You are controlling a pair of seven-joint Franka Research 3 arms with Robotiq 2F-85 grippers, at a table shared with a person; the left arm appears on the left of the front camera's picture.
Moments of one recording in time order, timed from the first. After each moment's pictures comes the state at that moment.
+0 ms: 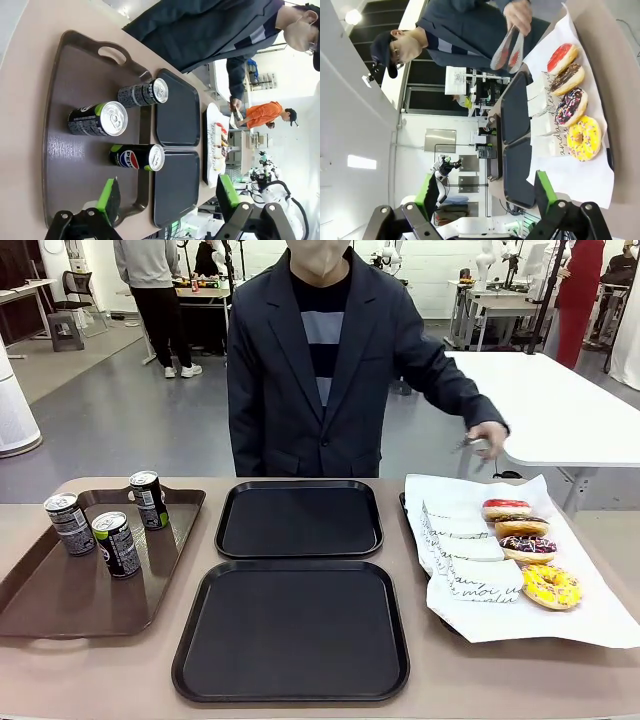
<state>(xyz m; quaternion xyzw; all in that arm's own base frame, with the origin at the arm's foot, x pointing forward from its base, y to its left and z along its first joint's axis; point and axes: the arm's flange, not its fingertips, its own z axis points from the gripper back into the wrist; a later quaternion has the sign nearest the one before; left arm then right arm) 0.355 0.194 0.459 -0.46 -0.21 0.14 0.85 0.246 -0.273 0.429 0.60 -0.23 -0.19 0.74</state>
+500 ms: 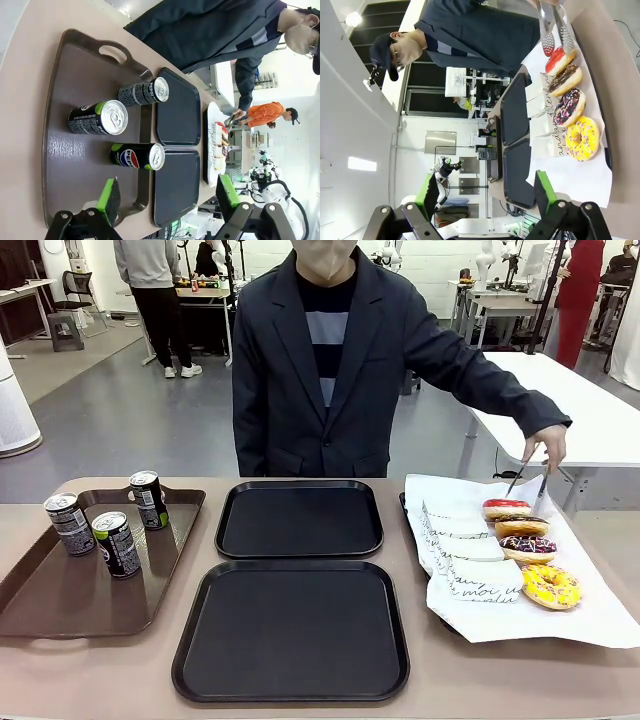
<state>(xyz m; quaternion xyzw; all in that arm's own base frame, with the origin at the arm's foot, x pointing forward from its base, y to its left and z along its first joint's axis) 0.355 0.192 0.458 -0.46 -0.21 0.14 0.85 0.243 -0.276 0.428 0.60 -0.23 -0.20 0.74</state>
